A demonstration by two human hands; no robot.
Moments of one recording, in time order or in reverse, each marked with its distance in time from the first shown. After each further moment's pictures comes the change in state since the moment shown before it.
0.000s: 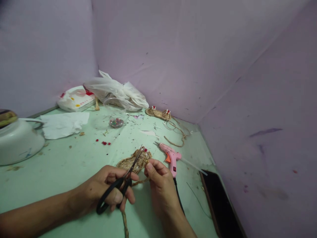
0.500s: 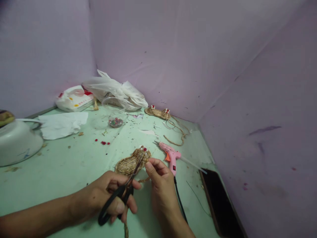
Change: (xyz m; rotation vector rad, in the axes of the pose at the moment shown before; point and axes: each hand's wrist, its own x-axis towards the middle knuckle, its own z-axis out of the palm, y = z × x) left_hand 0.002 -0.010 0.004 -0.026 -0.041 -0.094; right_hand -0.001 0.005 0.001 -0.006 0.117 -0.058
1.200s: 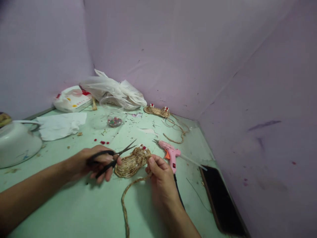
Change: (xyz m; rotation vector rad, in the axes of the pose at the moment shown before) left_hand -0.012 0.053 -0.045 0.326 0.185 0.015; right_hand 0.008 -0.004 -0.002 0.116 -0.022 0.083
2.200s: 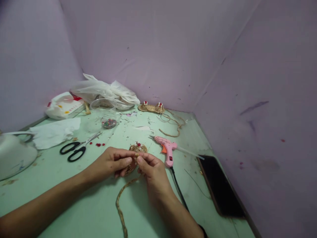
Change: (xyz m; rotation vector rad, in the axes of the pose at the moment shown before) left_hand 0.034 0.000 0.051 0.254 0.063 0.251; right_hand -0.004 0.002 0.002 -0.078 -0.137 0.053
